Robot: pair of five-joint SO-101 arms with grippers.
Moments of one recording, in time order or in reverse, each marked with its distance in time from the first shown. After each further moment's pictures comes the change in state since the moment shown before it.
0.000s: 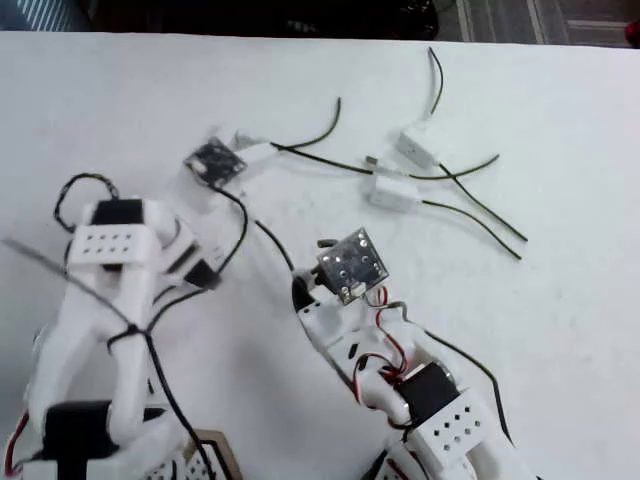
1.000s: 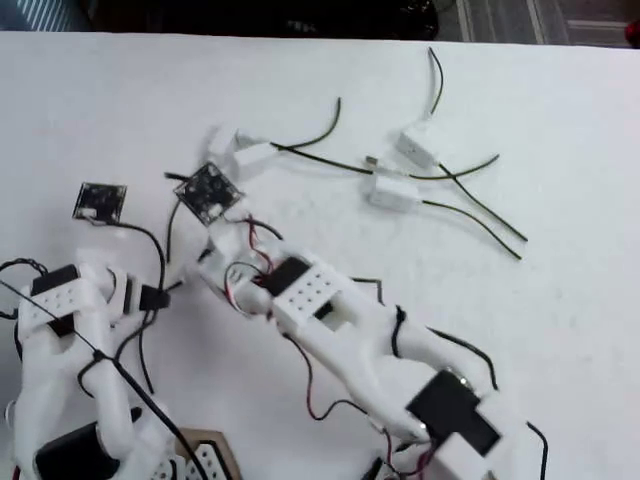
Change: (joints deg) left arm -21.6 -5.7 22.9 -16.4 16.3; right arm -10.5 74.0 -45.4 -15.0 0.0
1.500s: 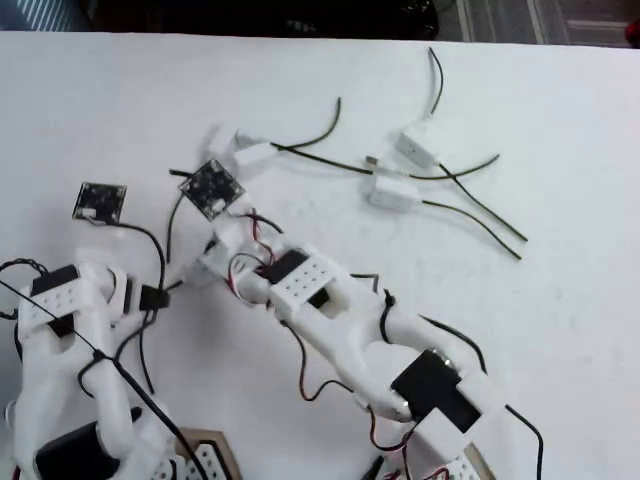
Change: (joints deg) left arm 0.0 0.0 0.0 0.0 0.0; right arm 2.7 5.4 -1.1 -4.9 3.2
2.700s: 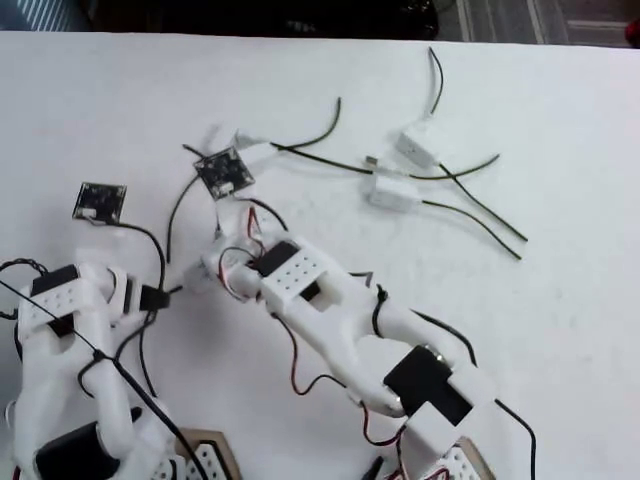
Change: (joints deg) left arm 0.0 0.0 0.0 0.0 0.0; right arm -0.9 3.9 -3.9 10.4 -15.8
